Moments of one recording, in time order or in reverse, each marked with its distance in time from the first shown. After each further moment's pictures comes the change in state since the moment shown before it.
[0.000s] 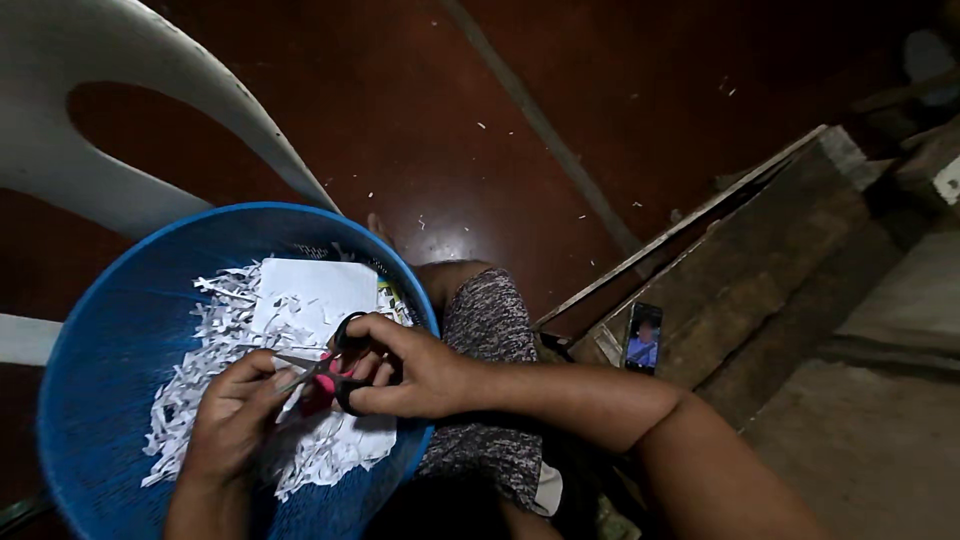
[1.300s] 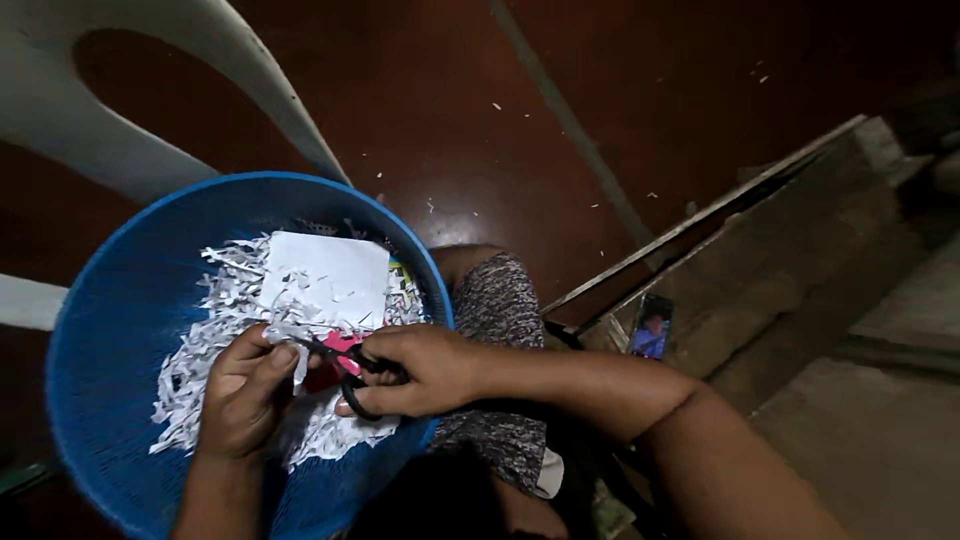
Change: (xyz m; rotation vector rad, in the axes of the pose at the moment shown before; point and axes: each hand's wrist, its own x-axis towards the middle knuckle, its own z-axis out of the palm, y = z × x) left_hand -0.002 -0.002 0.010 -0.122 0.050 0.020; right_hand -0.006 0.001 -0.002 -0.356 -0.236 0.108
